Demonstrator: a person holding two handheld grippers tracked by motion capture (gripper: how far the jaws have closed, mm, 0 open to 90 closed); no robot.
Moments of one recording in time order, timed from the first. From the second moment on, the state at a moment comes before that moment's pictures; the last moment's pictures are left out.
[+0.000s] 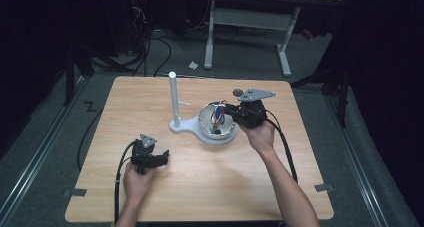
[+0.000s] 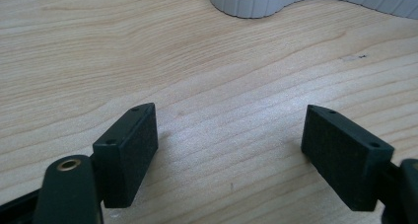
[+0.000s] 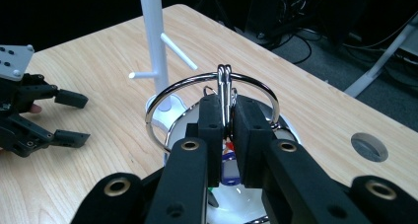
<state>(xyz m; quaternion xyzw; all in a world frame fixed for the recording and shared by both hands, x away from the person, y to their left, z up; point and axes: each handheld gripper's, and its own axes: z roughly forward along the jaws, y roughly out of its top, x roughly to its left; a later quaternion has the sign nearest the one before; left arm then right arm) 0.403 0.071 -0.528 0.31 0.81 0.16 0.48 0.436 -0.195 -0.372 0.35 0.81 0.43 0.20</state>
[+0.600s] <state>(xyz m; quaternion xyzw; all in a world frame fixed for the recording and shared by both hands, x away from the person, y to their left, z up) 0.403 0.071 -0.528 0.31 0.81 0.16 0.48 0.445 -0.195 -0.401 0.37 0.82 0.40 0.17</state>
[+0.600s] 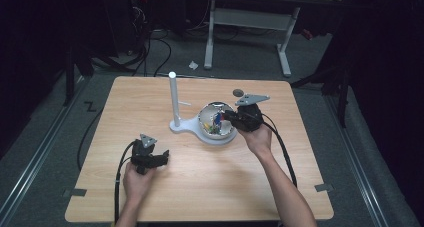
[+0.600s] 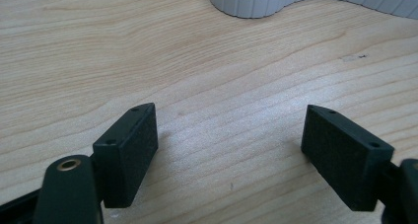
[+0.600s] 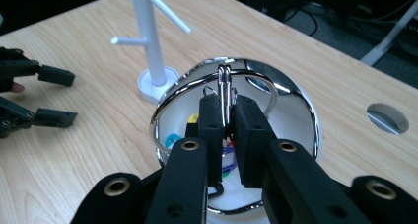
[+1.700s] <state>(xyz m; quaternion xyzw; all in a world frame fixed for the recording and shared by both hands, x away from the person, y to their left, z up) 0.403 0.071 -0.528 0.31 0.81 0.16 0.48 0.466 -0.174 -0.439 0.39 0.83 0.38 0.14</state>
